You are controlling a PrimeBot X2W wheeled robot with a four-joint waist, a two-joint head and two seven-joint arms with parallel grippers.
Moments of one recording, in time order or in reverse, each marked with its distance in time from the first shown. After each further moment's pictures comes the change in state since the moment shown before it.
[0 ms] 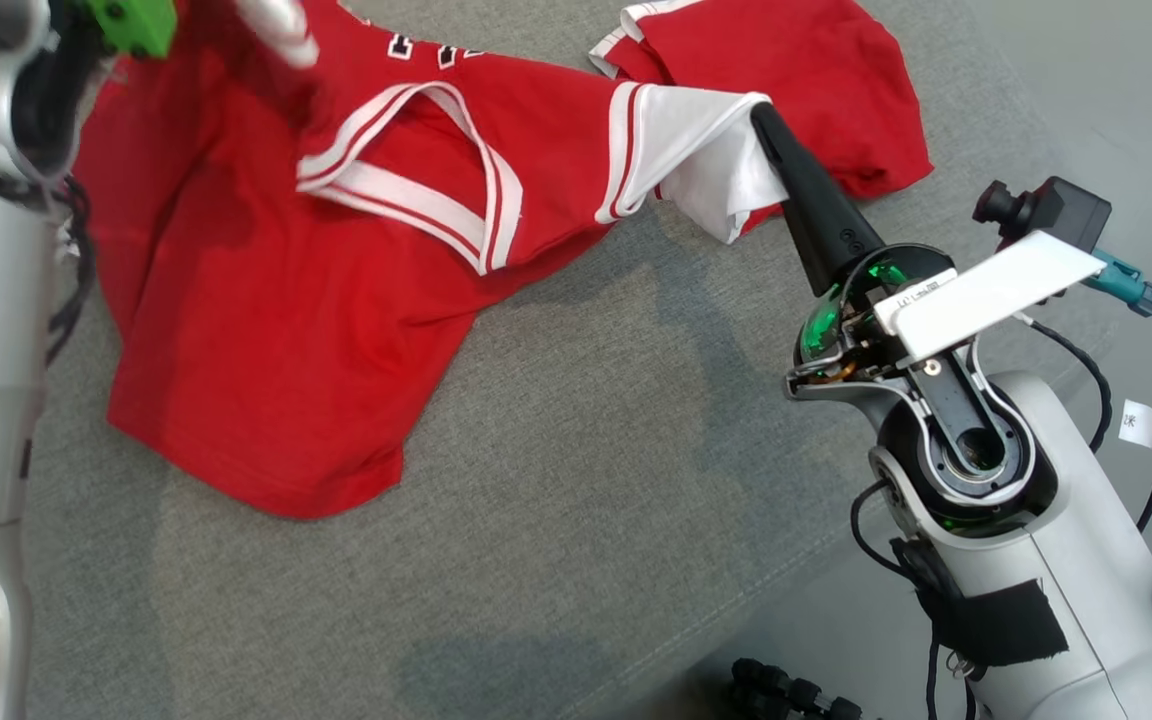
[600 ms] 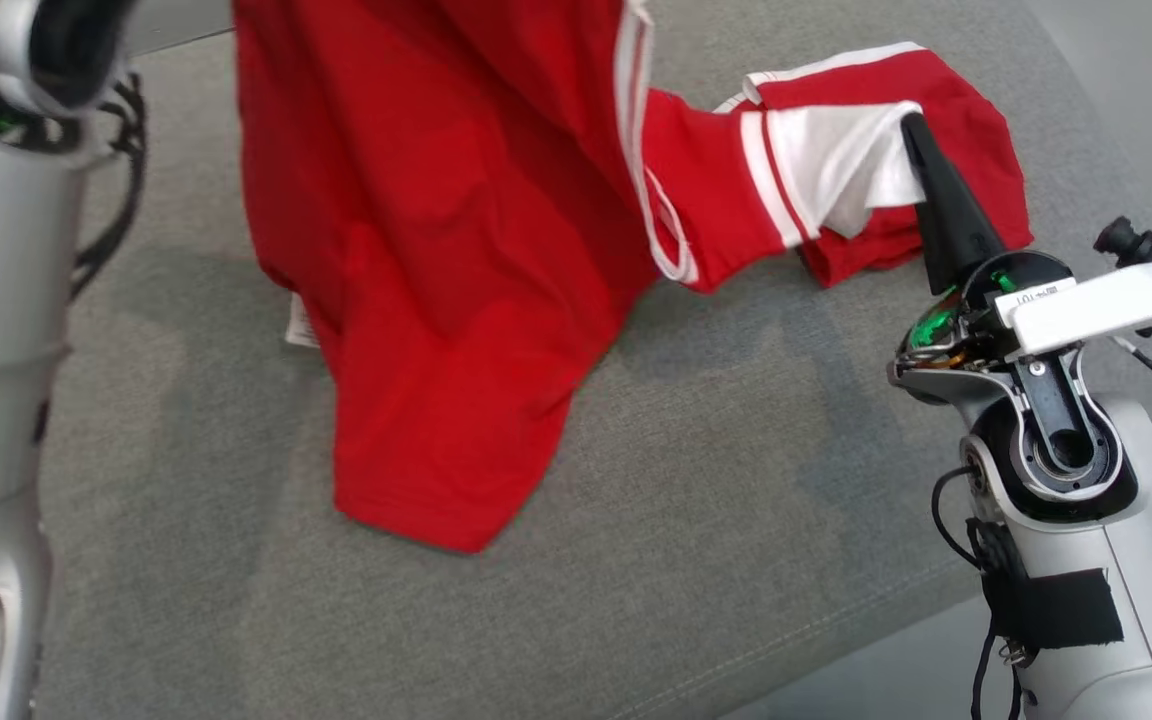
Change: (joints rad) left arm -0.035 -0.074 -0.021 -0.228 -0.051 0.015 0.088; right arm 0.066 0.008 -0.222 0.118 -0.037 0.086 0.029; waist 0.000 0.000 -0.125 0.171
